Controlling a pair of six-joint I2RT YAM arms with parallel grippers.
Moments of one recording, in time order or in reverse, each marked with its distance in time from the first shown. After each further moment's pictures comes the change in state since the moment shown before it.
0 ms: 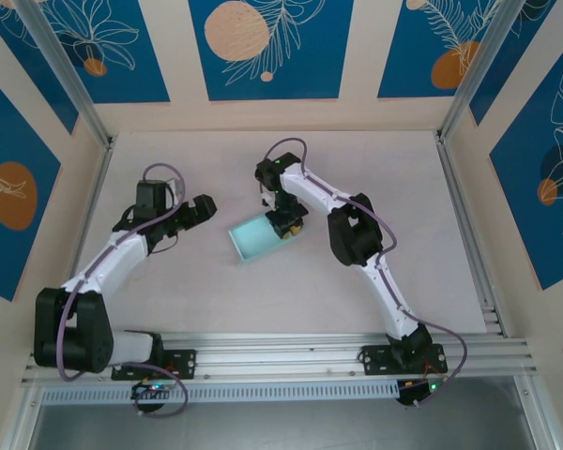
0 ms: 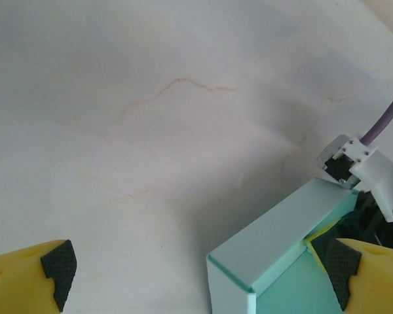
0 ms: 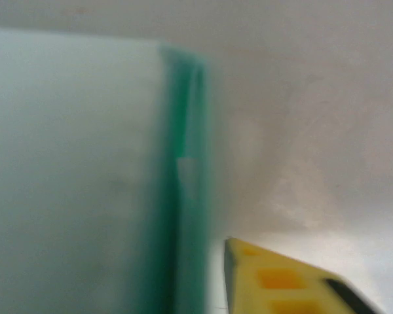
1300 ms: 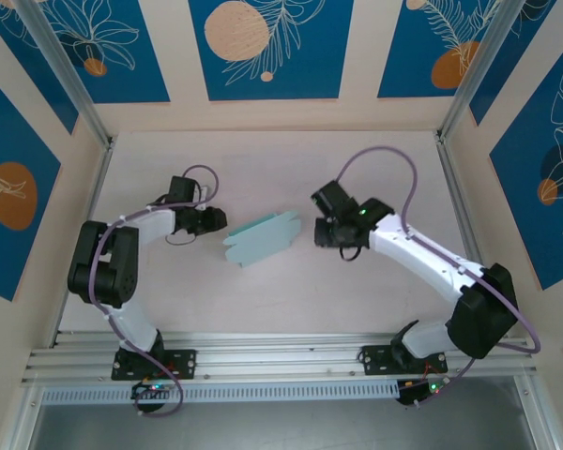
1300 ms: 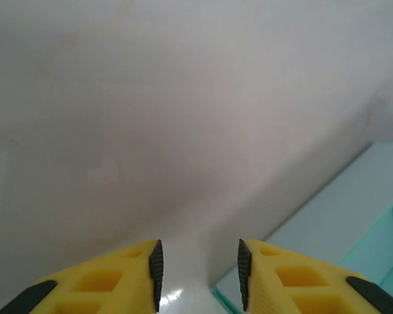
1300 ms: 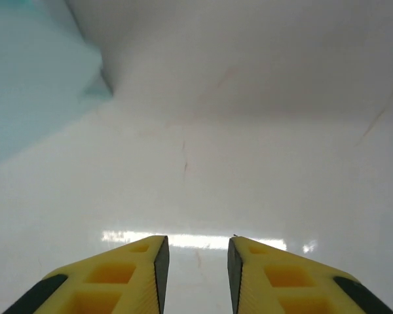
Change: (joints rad) left arm -0.102 0.394 0.112 0.033 0.040 0.174; right arm 0.083 -1.108 -1.254 0.662 0.155 0.694
